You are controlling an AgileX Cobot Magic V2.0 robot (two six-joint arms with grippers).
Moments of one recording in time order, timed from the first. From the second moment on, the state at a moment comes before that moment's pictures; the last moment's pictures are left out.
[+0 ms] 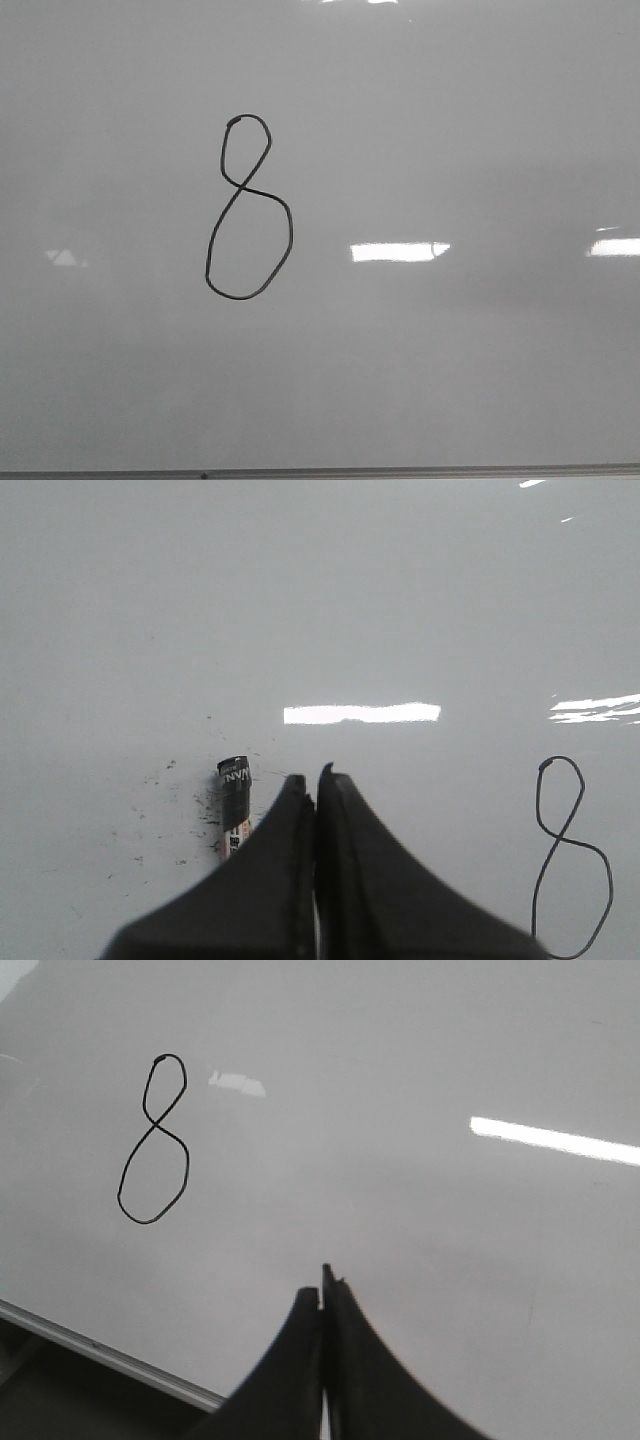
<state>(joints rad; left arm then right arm) -0.02 0.34 -0.43 -0.43 0.29 0.36 0.11 0.18 -0.32 0.58 0.50 -0.53</state>
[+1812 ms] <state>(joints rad) 0.08 -0.01 0.01 -0.01 0.18 -0.03 0.11 0.18 -0.32 0.58 0.50 -0.53</state>
